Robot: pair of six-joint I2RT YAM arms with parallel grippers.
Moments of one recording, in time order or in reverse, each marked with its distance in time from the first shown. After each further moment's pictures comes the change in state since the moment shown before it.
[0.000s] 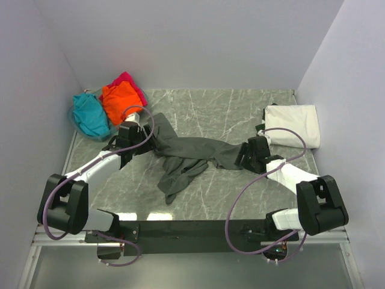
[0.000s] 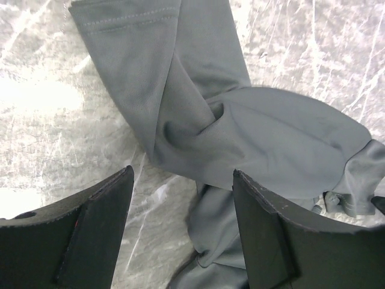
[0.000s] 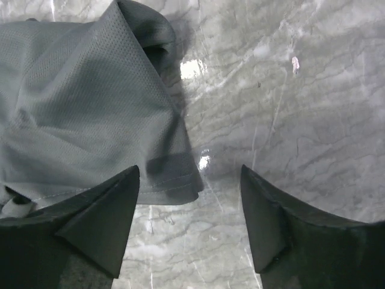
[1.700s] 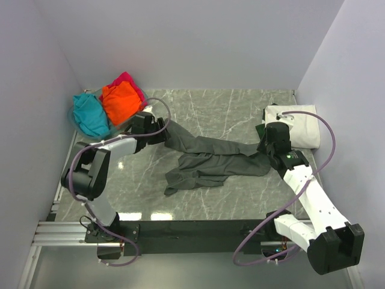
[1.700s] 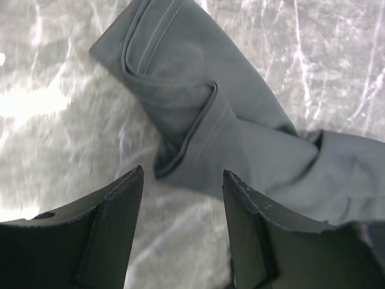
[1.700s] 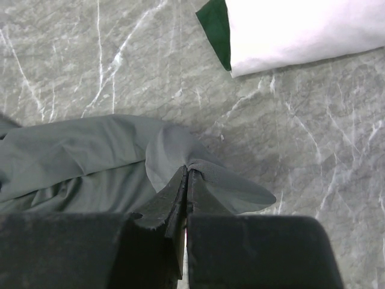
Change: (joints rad) left arm -0.049 0.327 0.200 0.124 0.060 0.063; right arm -0.047 -0.333 0.257 -0.328 0.217 -0.162
